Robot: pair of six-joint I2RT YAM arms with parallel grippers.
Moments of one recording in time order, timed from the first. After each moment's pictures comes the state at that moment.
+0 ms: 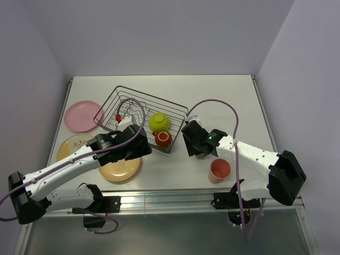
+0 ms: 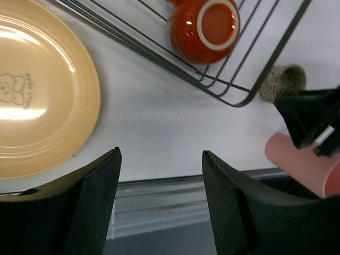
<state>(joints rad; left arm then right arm) -0.97 1.09 1.03 -0.90 -0.36 -1.12 0.80 1.29 0.87 -0.67 0.32 0.44</state>
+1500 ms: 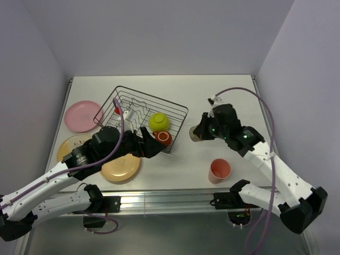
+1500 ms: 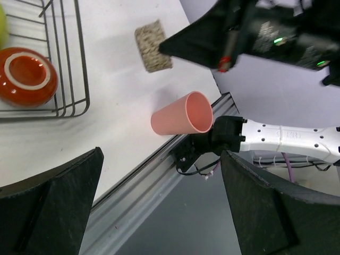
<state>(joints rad) -0.96 0.82 0.92 -0.42 0.00 -0.82 0.58 1.03 0.95 -0.64 0.02 0.52</state>
